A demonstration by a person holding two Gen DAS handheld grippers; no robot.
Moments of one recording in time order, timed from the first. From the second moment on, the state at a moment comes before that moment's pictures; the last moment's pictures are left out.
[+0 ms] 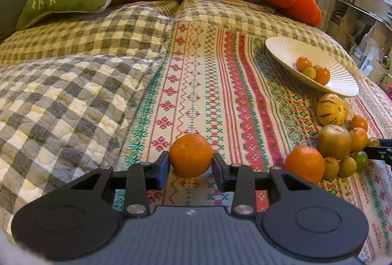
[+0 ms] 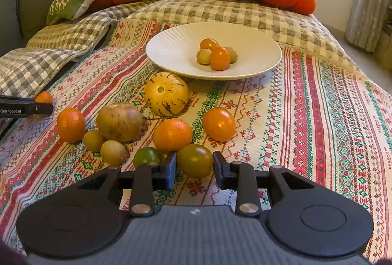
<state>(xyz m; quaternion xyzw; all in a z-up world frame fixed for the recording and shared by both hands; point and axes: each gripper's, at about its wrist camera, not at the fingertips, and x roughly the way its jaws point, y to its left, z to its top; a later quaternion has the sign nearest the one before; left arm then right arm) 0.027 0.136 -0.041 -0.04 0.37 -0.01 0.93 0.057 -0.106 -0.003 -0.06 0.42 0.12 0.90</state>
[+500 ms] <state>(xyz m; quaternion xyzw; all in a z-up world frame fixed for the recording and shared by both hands) 0.030 0.094 -0.019 -0.06 0.36 -0.05 0.93 0.064 -0.126 0.016 0.00 0.40 0.10 0.91</state>
